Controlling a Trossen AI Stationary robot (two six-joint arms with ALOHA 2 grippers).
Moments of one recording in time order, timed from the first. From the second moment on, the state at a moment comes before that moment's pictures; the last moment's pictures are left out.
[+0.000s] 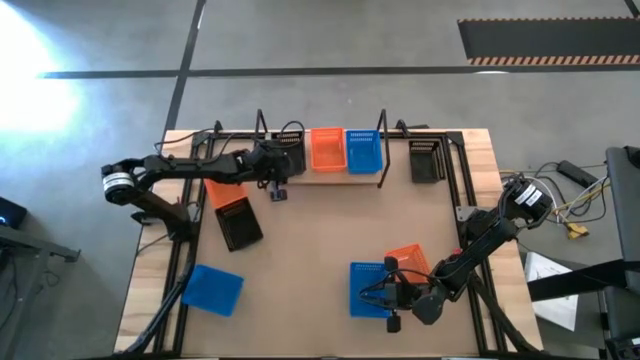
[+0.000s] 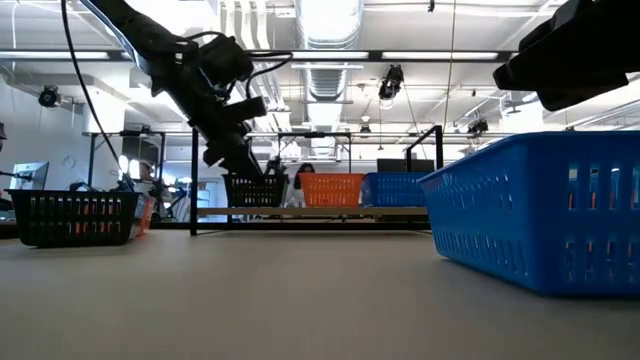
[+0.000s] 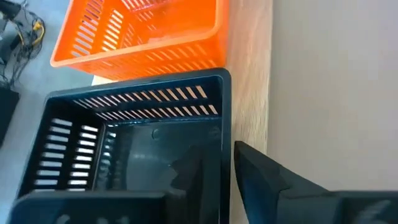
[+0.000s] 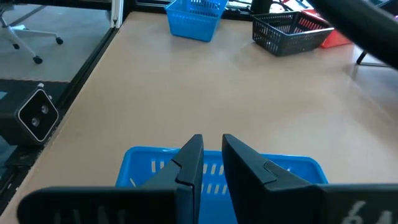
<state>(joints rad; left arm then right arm) 0.44 1.43 0.78 -0.10 -0.11 0.45 0.79 1.68 0.70 0.45 0.74 0.31</state>
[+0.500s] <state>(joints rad) 0.44 1.42 0.90 -0.27 -0.11 0.40 0.79 1.68 0.70 0.45 0.73 0.31</state>
